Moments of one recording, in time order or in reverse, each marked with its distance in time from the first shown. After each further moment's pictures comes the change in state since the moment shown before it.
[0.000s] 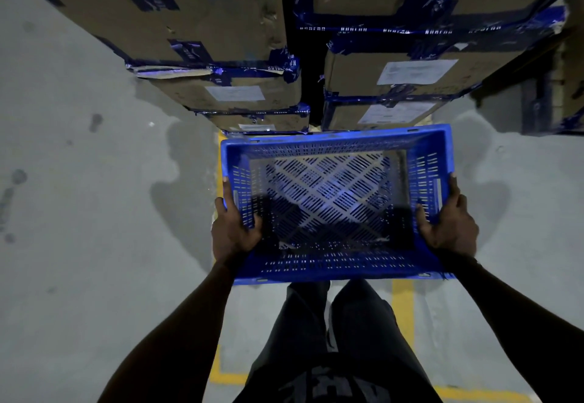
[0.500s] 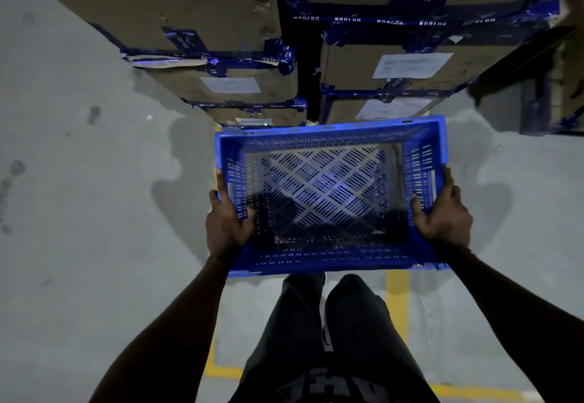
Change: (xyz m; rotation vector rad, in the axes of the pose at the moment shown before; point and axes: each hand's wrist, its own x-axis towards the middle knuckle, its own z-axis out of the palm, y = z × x) left_hand -0.009 0.005 0.004 0.014 0.037 0.002; right_hand 0.006 0.009 0.001 0.017 0.033 -0.041
